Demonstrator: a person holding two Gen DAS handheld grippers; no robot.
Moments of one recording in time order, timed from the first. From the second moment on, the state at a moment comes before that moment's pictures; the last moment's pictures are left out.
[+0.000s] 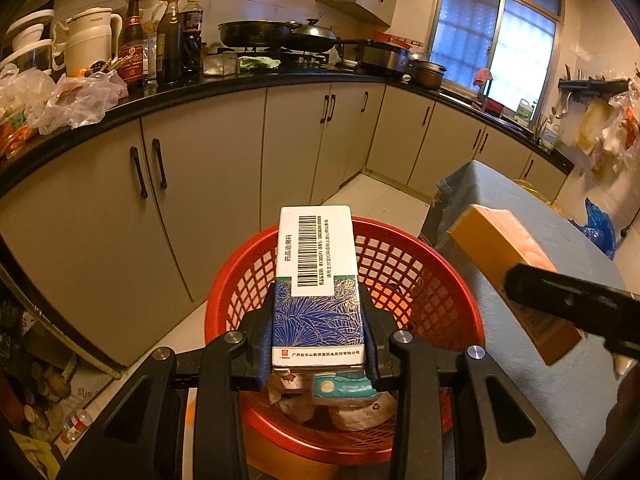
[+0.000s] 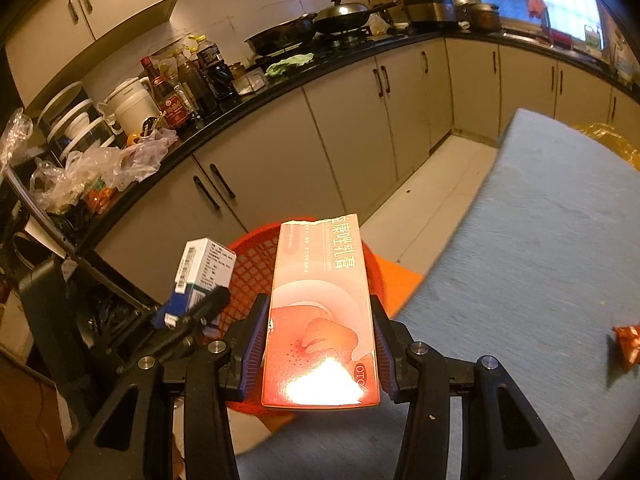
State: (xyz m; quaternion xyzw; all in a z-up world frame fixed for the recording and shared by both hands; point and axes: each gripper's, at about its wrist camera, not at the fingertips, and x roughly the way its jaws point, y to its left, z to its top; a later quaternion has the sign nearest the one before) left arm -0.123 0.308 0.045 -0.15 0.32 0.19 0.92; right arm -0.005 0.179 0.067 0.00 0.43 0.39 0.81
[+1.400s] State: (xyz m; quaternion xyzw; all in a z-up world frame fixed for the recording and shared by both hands) left arm -0.073 0.045 0.092 0.03 0.35 -0.03 0.94; right arm 0.027 -0.184 0.062 0.10 0.42 0.08 0.90
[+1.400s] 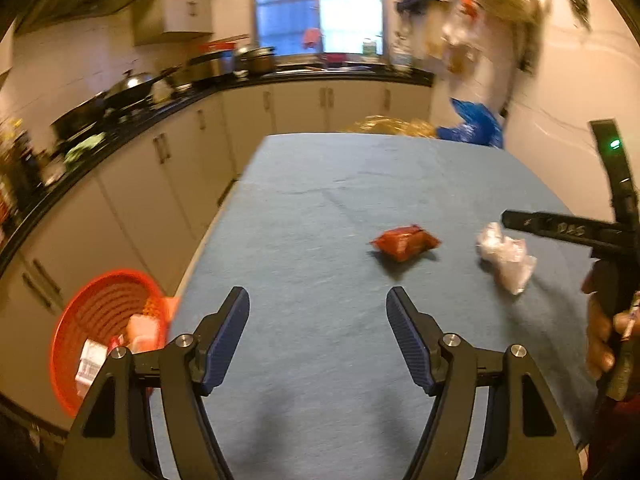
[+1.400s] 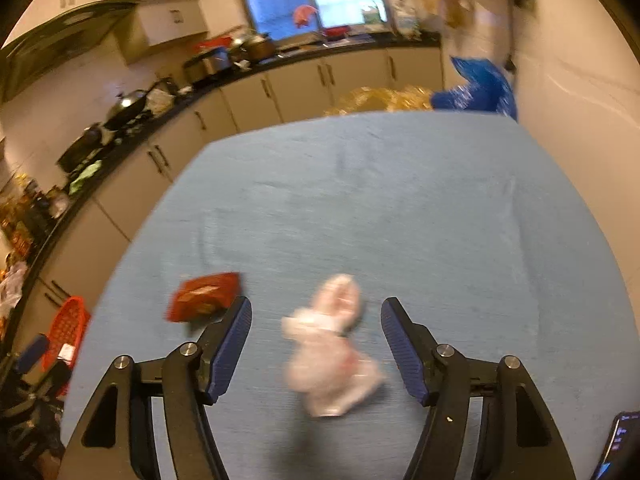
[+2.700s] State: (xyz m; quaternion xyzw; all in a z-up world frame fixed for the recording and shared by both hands) left arm 0.065 -0.054 0.011 0.11 0.46 -0.13 0.87; right arm 0.025 -0.227 0.024 0.17 0.43 0.11 0.88
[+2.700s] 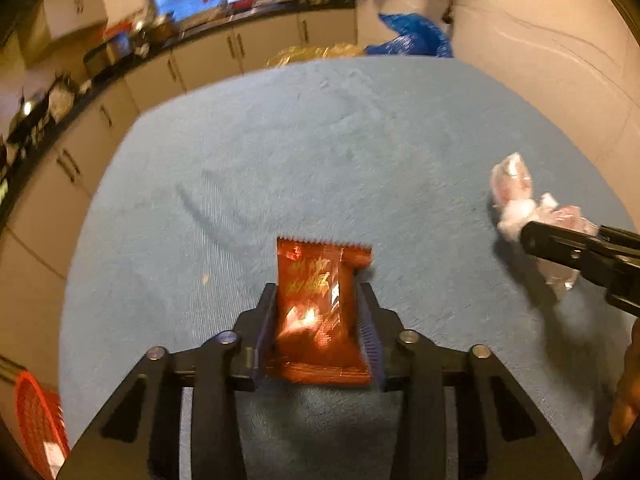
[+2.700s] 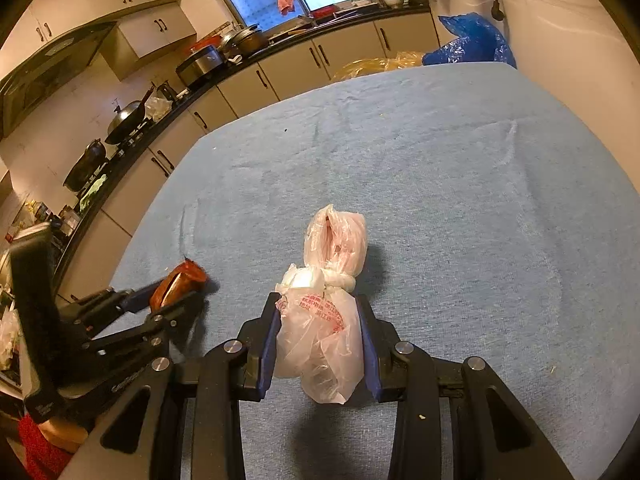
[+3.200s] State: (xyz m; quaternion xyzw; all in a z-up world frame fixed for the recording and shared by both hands) left arm -0.004 -0.002 0.035 0.01 0.37 -0.04 0.93; right arm 0.006 -0.172 0.043 0.06 0.38 0.16 0.91
